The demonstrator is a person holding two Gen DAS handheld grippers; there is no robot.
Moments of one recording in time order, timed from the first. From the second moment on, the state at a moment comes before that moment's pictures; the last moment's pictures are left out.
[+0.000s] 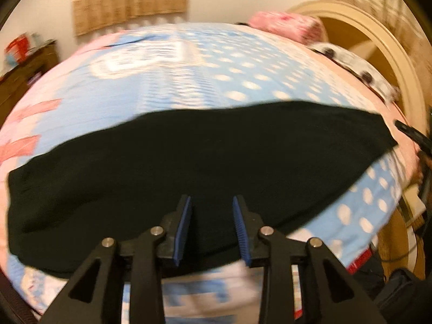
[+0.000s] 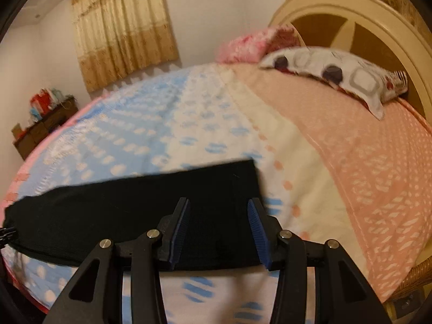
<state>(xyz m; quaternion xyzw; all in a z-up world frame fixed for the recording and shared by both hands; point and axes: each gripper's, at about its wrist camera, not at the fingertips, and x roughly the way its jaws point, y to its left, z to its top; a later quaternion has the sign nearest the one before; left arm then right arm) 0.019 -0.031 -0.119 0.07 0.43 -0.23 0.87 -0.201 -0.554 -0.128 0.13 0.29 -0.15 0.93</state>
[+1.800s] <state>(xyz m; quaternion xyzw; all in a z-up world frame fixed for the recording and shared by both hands) -0.002 -0.043 -0.149 0.11 0.42 -0.33 0.84 0.161 -0.138 -0.197 0.28 0.58 0.50 0.58</state>
